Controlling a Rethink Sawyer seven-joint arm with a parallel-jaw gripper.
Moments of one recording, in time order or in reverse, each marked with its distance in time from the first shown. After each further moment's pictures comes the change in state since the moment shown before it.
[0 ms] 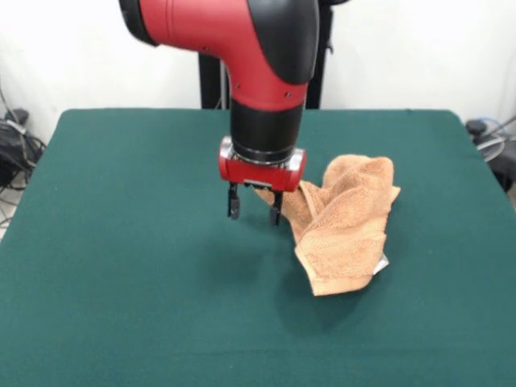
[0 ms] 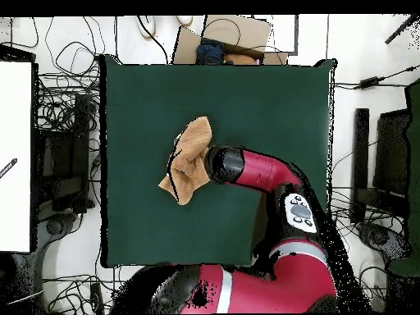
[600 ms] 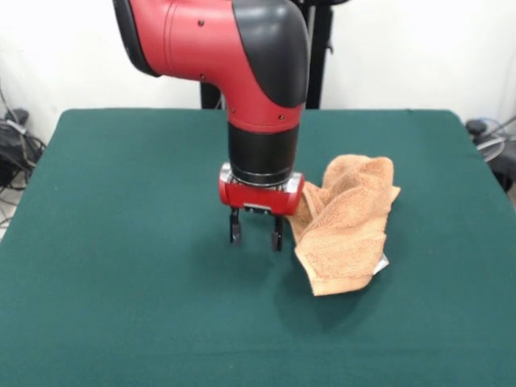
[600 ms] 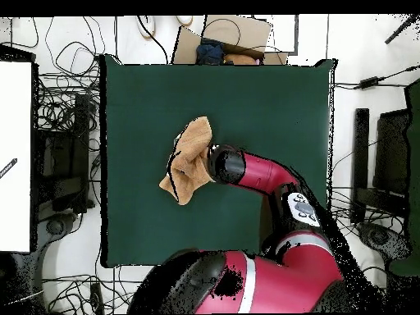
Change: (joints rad) arm -0.051 0.047 0.061 0.009 0.000 -0.149 0.000
